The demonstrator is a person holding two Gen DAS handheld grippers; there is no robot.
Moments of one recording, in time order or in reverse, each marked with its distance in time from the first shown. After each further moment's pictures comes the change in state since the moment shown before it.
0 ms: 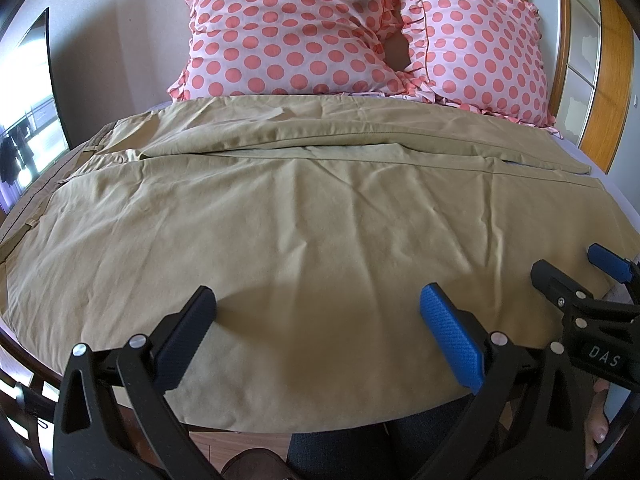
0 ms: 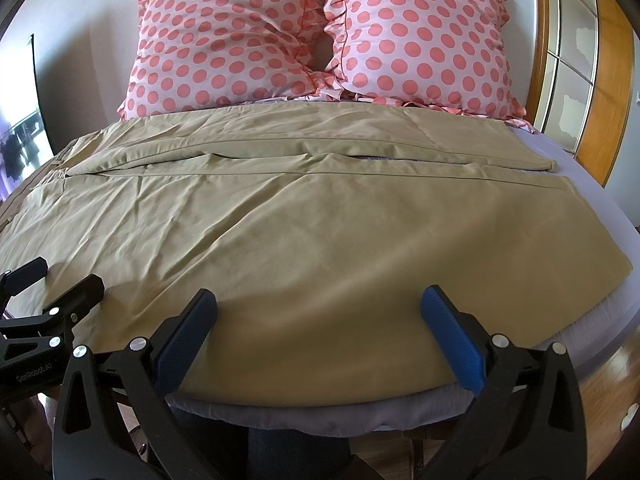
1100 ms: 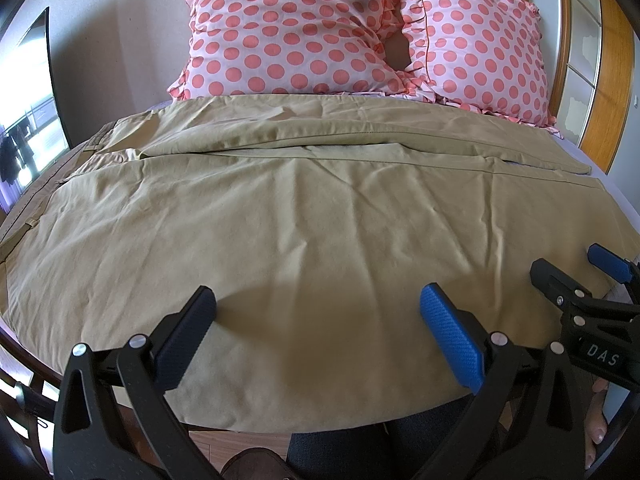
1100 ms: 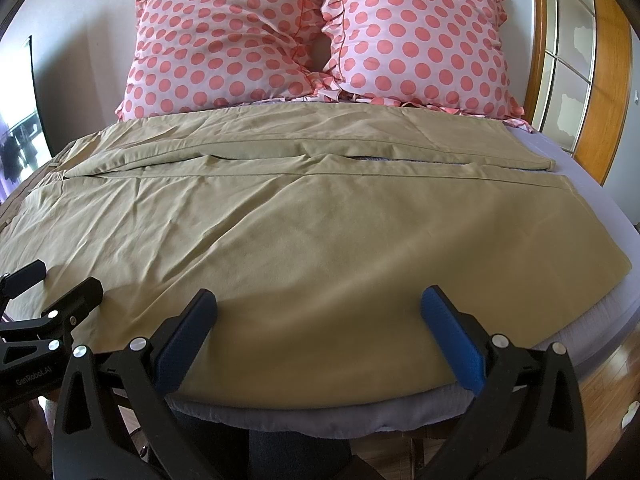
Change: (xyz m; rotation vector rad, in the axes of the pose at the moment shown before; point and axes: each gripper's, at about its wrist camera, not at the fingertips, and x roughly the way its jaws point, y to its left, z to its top) left arm 0.000 0.000 0.000 0.001 -0.003 0.000; right arm 0.002 0.016 -0.006 -0.001 -0.008 0.001
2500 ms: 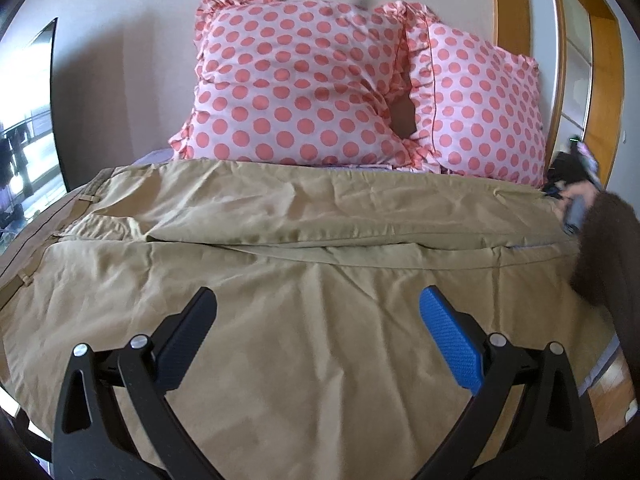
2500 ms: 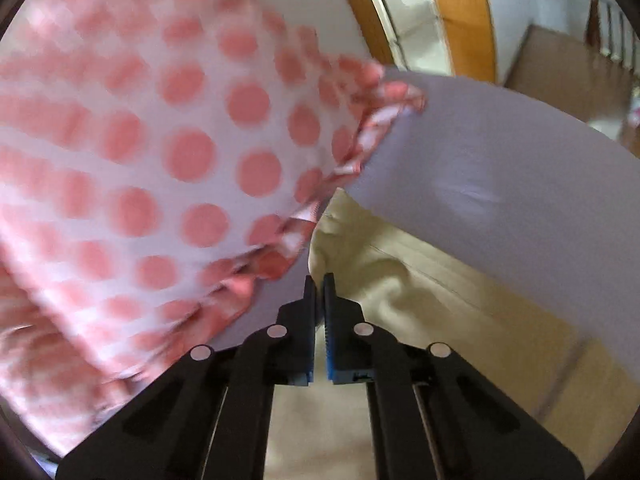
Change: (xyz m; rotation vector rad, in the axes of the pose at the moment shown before) left arm -0.006 0.036 0.054 -0.047 -0.190 -0.063; right arm 0.173 -0.287 0.200 0.782 0.001 -0.146
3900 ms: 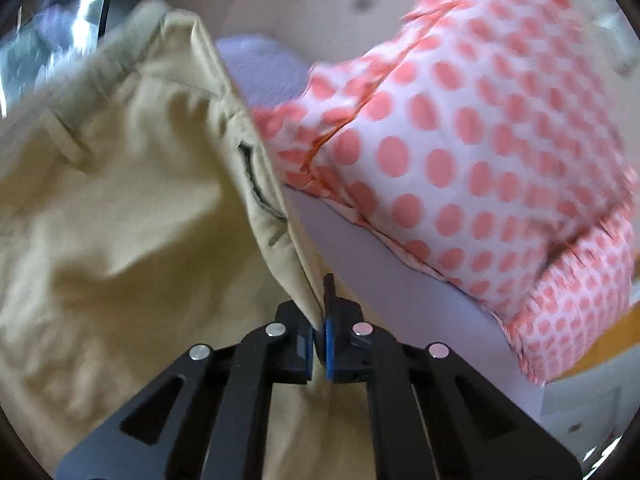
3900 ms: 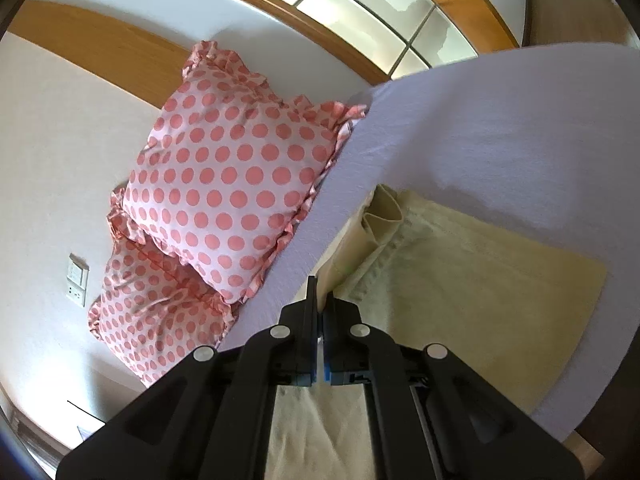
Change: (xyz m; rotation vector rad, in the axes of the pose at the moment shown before) left arm 0.167 0.231 0.113 -0.641 0.277 -0.016; right arm -0.144 -0.153 -0.069 0.221 -0.079 0.417
